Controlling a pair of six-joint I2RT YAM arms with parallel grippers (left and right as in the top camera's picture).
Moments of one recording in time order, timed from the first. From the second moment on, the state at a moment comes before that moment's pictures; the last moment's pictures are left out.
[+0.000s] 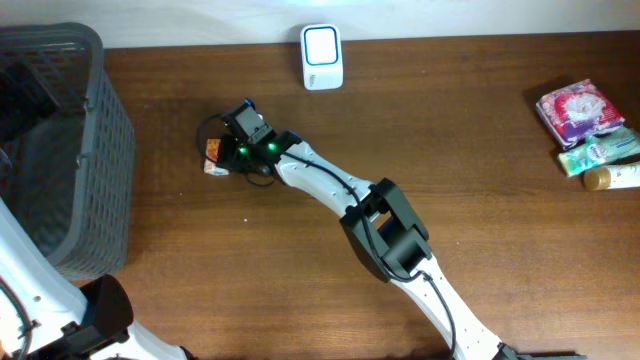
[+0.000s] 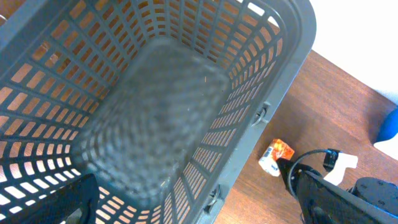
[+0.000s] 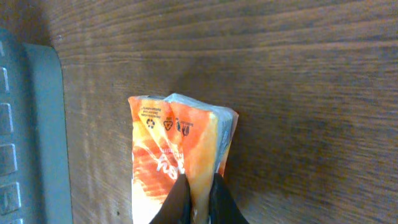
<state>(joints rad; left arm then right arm) 0.44 1.86 2.62 -1.69 -0.02 -0.18 0.73 2.63 2.20 -0.42 -0.25 0.90</state>
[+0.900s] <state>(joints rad) 0.44 1.86 2.62 -1.69 -0.02 -0.18 0.06 2.55 2.20 -0.49 -1.52 0.40</state>
